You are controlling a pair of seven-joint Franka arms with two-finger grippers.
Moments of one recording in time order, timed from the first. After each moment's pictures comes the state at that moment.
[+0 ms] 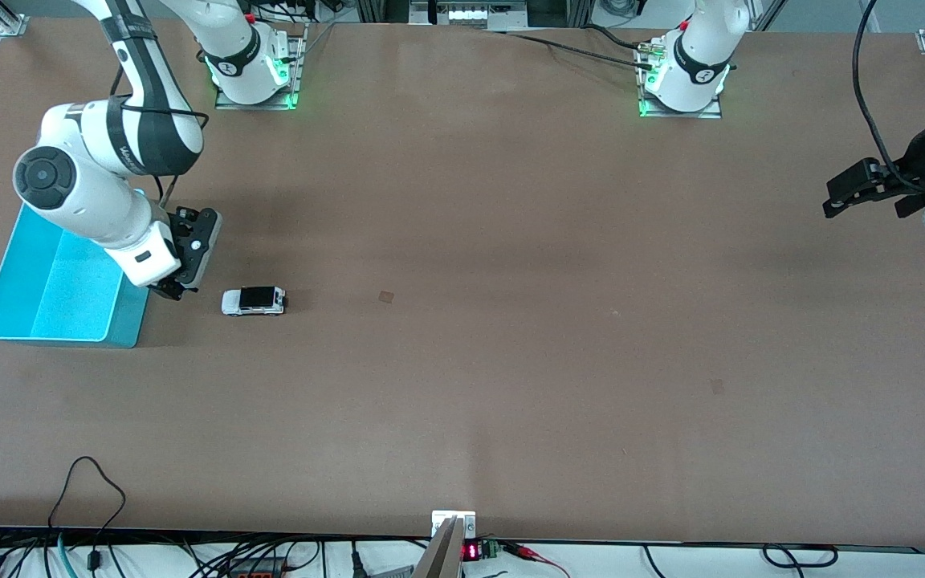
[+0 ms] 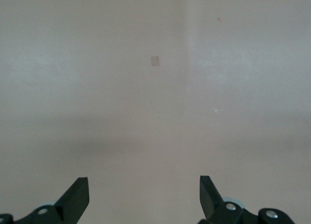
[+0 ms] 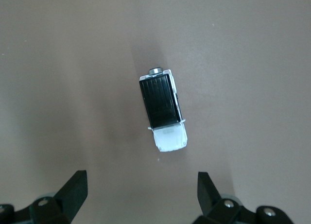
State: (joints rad) left arm 0.10 0.03 -0.11 -1.57 -0.01 1.59 -0.03; right arm 0.03 0.17 0.09 -2.11 -0.03 2.23 -1.22
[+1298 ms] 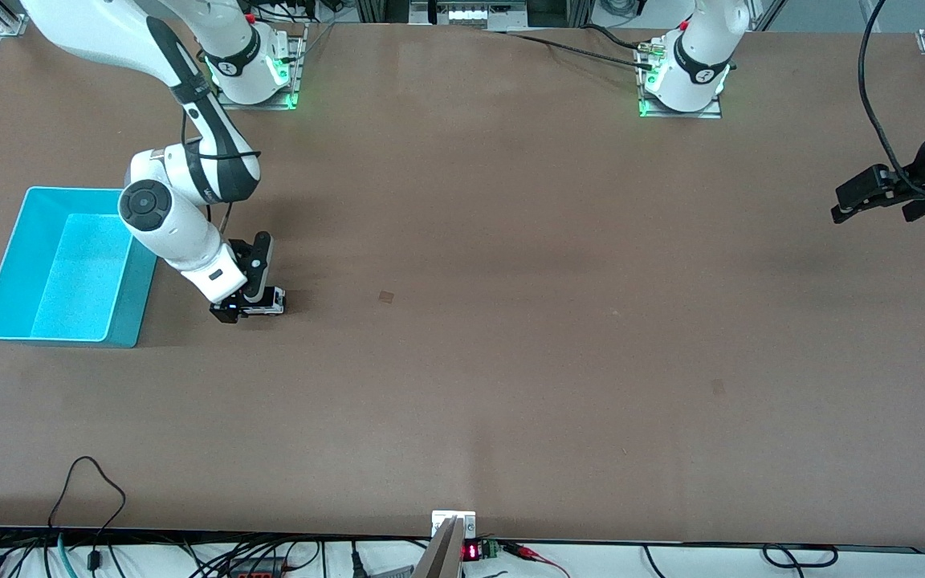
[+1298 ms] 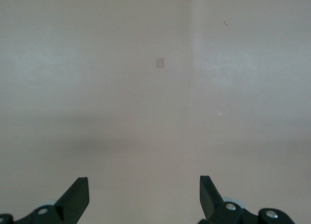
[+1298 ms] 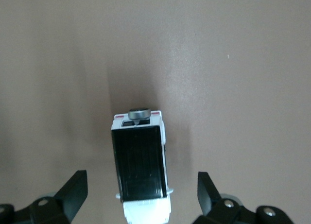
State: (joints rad) left arm 0.12 0.03 -0.10 -1.57 -0.01 1.60 -0.03; right arm 0.07 0.36 0.12 -2.16 -0.12 2.58 -1.23
